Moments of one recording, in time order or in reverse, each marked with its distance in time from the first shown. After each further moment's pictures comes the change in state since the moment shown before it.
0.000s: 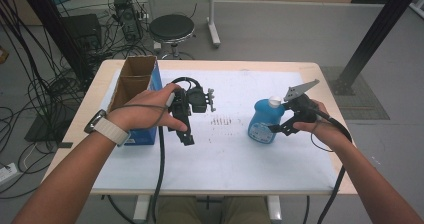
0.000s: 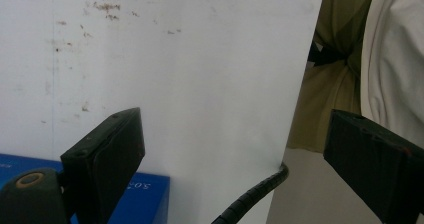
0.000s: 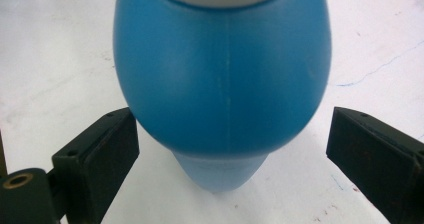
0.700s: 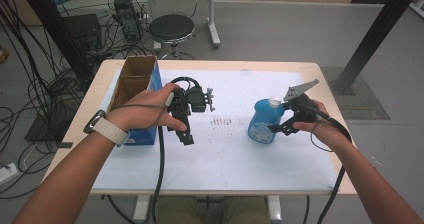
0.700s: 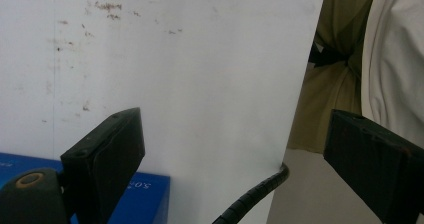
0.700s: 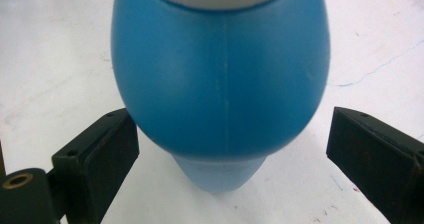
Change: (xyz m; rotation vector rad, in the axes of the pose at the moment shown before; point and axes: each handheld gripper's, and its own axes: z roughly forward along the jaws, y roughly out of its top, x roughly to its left) left arm 0.001 -0.001 0.000 -0.004 0.003 -0.001; right arm 0.000 0.000 0.000 0.001 -0.003 0.001
